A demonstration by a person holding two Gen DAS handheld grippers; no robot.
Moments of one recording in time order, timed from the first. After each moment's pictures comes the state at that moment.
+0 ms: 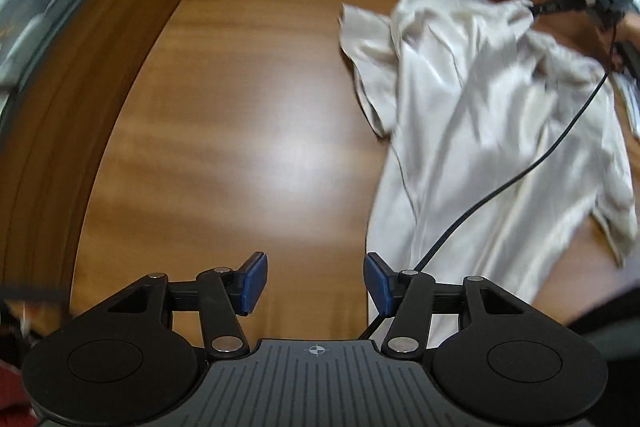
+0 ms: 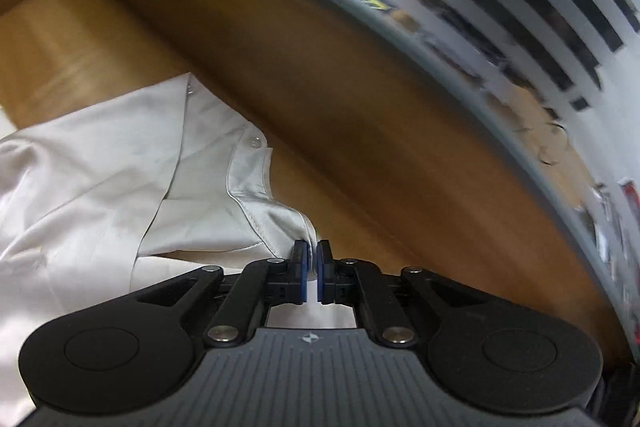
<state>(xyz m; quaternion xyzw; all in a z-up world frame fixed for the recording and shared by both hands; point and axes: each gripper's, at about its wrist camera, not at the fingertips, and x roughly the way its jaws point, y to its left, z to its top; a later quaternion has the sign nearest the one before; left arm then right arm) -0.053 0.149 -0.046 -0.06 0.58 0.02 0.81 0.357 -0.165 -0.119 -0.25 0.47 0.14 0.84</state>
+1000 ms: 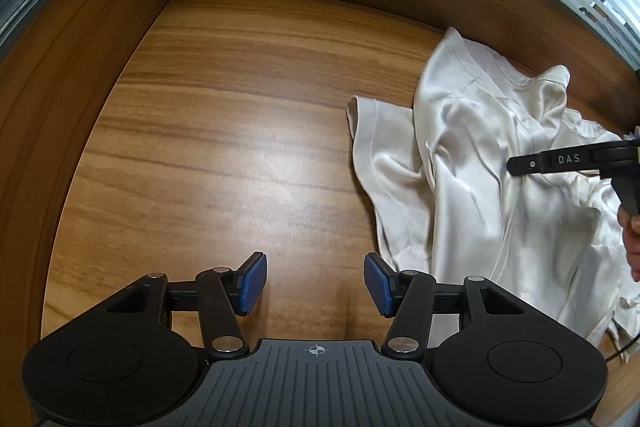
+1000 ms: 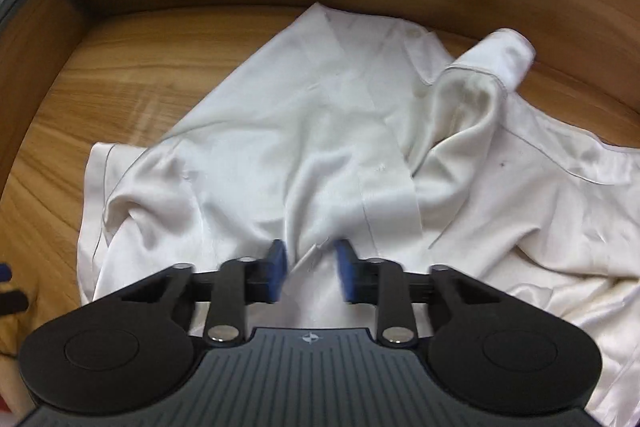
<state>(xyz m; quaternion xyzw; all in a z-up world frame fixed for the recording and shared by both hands) 0.069 0.180 -0.089 -0.08 0.55 -0.02 0.83 0.283 -0.094 -0.151 0.03 0.57 0.12 0.81</state>
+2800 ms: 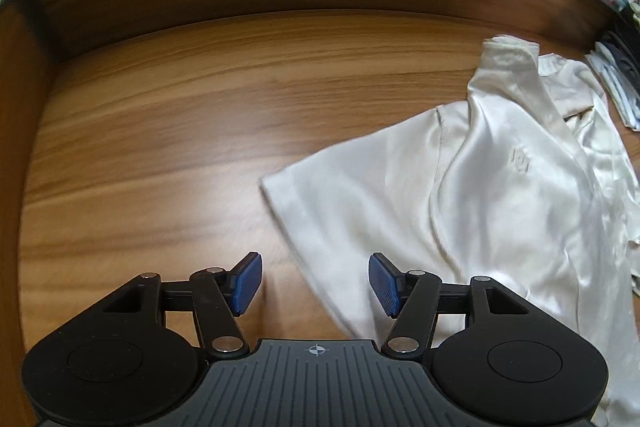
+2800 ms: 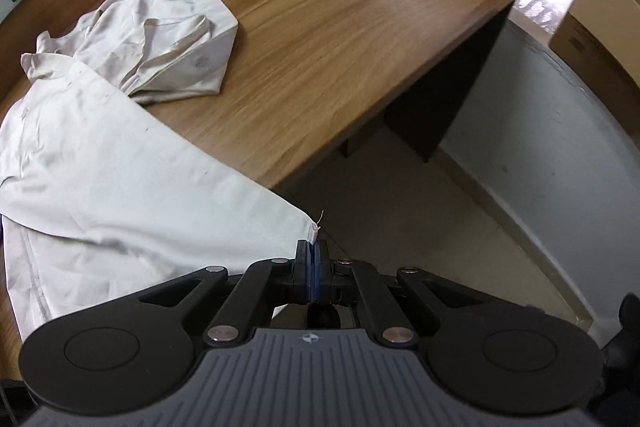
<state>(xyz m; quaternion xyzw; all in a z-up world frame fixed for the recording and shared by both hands) 0.148 0.125 -0.104 0.04 0.55 -0.15 0.82 -0.231 -0.222 -0.112 0.29 0.49 -0.32 0.76</state>
